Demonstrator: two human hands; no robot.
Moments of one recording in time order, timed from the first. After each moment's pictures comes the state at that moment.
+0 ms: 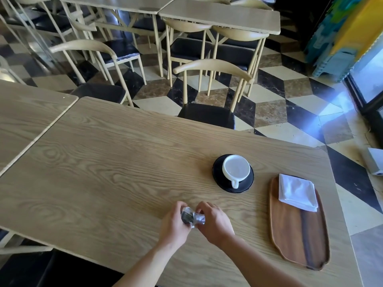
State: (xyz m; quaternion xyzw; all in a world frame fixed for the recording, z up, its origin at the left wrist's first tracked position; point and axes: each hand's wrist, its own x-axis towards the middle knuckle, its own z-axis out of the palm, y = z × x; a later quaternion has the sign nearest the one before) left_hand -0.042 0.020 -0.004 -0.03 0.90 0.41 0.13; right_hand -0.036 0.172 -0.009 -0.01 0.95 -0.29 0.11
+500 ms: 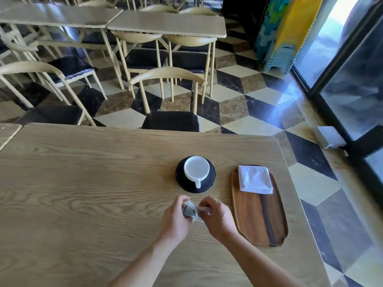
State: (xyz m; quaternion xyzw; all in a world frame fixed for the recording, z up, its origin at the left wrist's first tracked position) left_hand -0.054 0.113 0.021 0.07 0.89 0.43 0.15; right_hand -0.011 0.256 0.028 0.19 0.89 -0.42 0.02
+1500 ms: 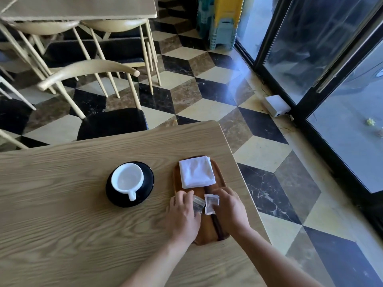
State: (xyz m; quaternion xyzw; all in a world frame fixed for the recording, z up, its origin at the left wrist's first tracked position) left_hand -0.014 0.293 0.006 0.31 0.92 0.23 0.10; right_hand 0.058 0.438 -0.004 0.32 0.90 -0.30 -0.03
